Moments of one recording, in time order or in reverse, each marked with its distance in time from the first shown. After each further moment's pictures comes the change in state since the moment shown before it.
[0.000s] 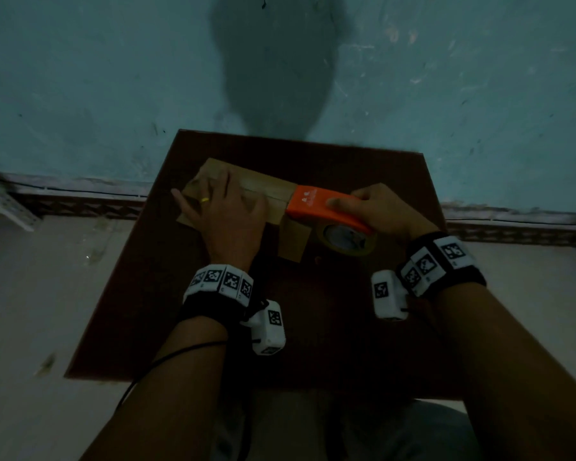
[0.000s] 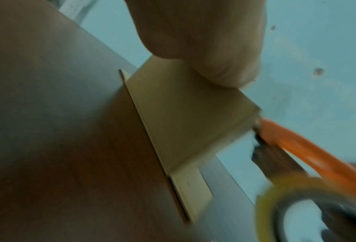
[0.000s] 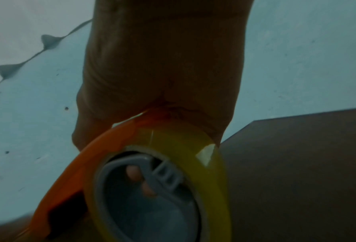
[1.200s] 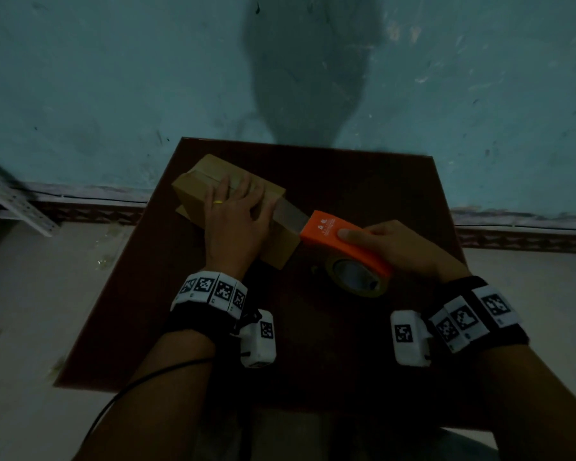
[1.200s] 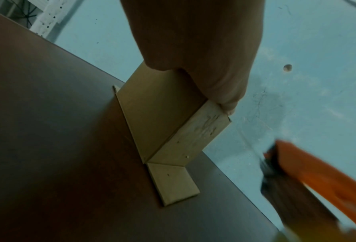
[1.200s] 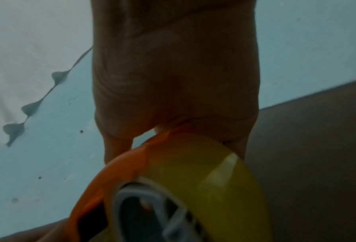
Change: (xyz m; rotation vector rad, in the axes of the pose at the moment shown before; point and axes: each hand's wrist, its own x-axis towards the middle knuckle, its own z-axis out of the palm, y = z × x) left_hand 0.004 0.014 0.007 -0.111 -0.102 0.148; right_hand -0.033 0.033 -0.005 0.129 -0.189 0.138
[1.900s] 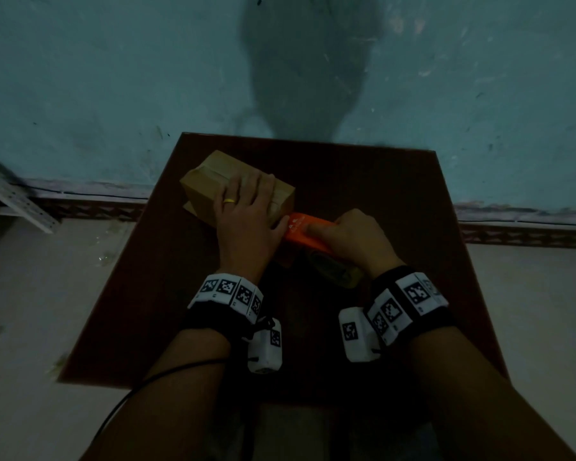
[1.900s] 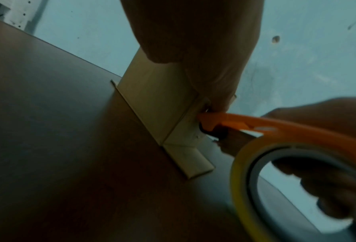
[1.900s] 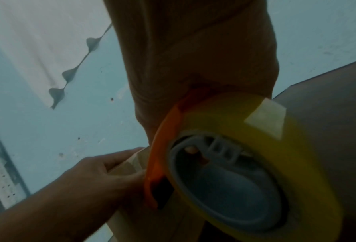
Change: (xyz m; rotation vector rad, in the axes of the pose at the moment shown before) left_hand -0.012 0.003 0.018 0.267 0.042 0.100; right_hand 0.037 -0.033 0.055 -0.206 0.213 0.114
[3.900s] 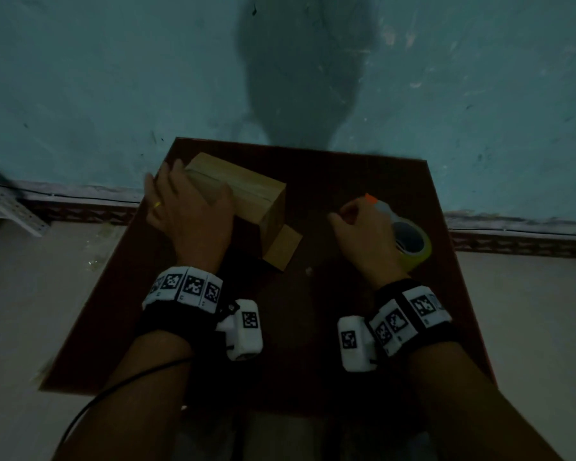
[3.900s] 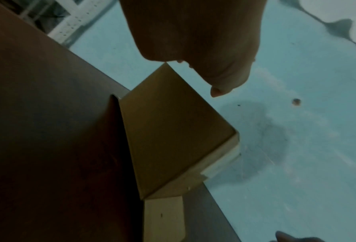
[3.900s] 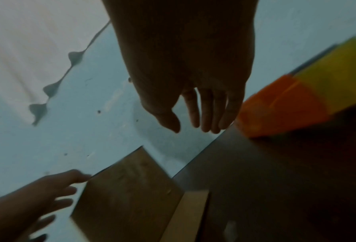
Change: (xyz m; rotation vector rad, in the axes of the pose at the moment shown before) left_hand 0.019 -0.021 -0.050 -0.342 0.116 -0.553; right_hand -0.004 0.013 -0.008 0.063 0.436 -0.152
